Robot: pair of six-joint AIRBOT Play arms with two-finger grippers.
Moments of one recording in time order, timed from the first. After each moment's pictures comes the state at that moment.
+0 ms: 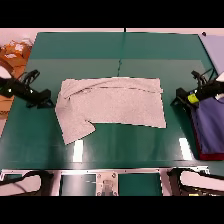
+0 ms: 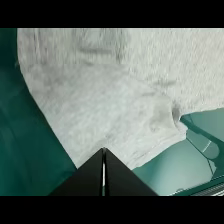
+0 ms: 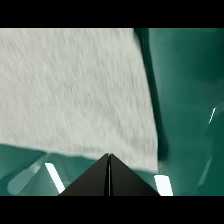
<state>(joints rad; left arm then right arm) 0.22 -1.32 1.07 1.09 -1.39 -1.40 -0.34 -1.31 1.04 -1.12 1.36 1.50</state>
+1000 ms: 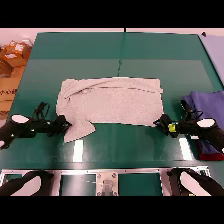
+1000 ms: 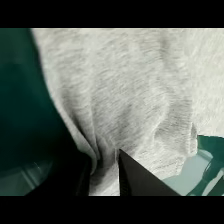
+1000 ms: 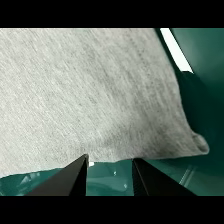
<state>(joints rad) 0.17 -1.14 0.44 0.68 -0.87 -1.27 -0.25 -1.00 0.37 -0.78 0.82 1.53</state>
